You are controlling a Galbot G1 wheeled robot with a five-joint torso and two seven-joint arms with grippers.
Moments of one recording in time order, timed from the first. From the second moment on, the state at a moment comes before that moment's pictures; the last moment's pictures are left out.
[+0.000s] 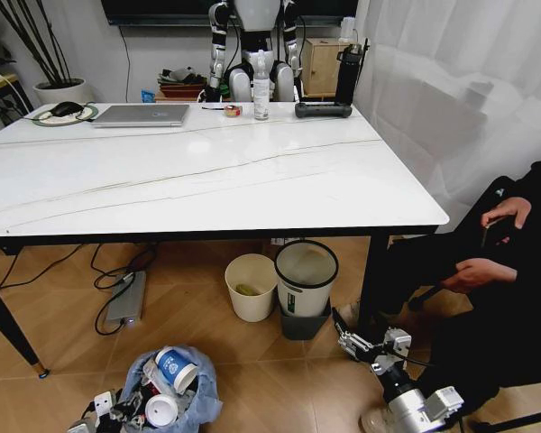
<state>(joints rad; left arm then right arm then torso) 1.55 -1.22 -0.68 -1.32 -0.65 -0.04 0.08 -1.75 1.22 0.44 2.07 0.52 0.18 -0.10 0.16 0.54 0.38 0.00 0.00</state>
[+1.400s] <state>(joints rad) 1.96 -1.28 -0.84 -1.98 -0.56 -0.16 0.10 -1.75 1.22 0.44 2.07 0.52 0.18 -0.10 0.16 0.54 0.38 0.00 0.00</state>
